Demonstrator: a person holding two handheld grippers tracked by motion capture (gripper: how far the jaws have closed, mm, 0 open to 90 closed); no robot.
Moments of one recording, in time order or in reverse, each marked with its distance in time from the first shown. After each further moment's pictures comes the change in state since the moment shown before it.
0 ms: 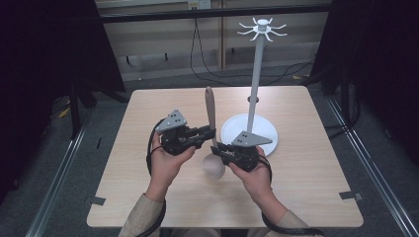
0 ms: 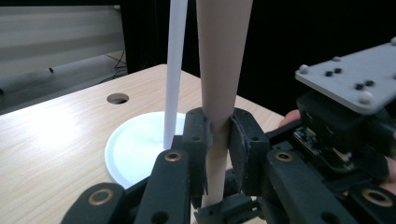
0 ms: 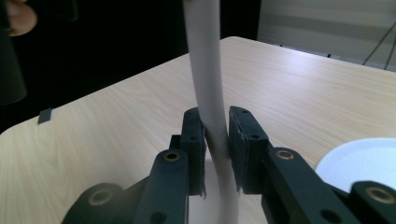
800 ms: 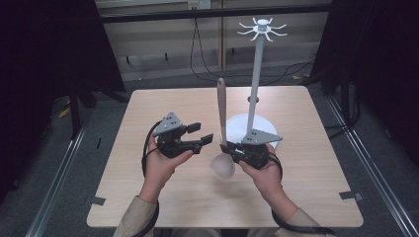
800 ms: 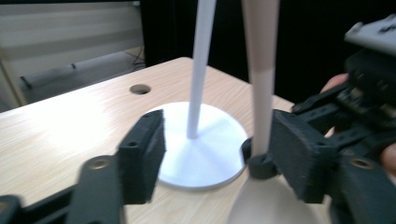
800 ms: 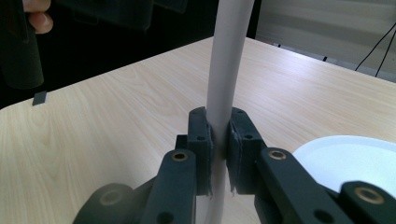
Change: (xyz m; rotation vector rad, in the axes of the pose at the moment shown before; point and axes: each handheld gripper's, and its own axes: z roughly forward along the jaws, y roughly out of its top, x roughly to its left) left arm 0.015 -0.017 -0.005 0.028 0.095 0.019; right arm -0.019 0.002 -0.020 0.022 -0.005 -0.030
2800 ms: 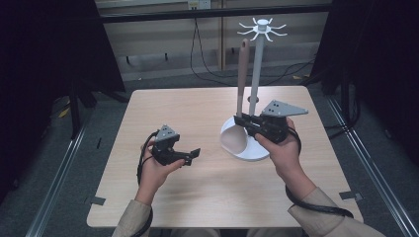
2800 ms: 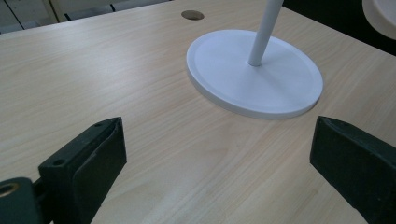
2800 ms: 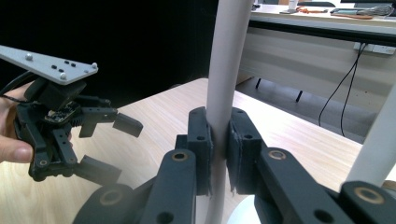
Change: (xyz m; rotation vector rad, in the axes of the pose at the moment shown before) left arm 0.035 -0.056 0.006 0.187 0.146 -0.056; right arm -0.039 0.062 -0.035 -0.119 -0.047 -0.009
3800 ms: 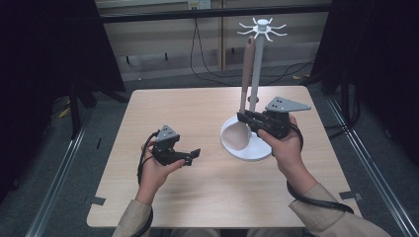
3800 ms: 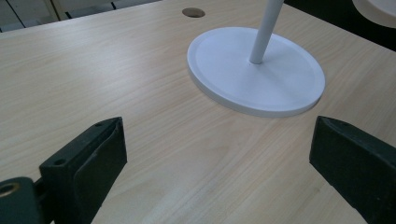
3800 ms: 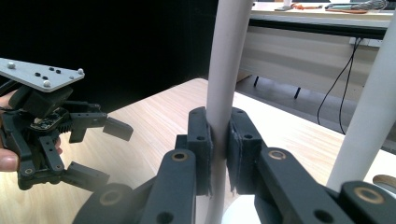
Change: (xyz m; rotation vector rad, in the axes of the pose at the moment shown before) left arm 0.000 0.000 0.001 0.007 0.006 0.006; right arm -0.013 -0.001 0.002 0.003 -0.014 0.031
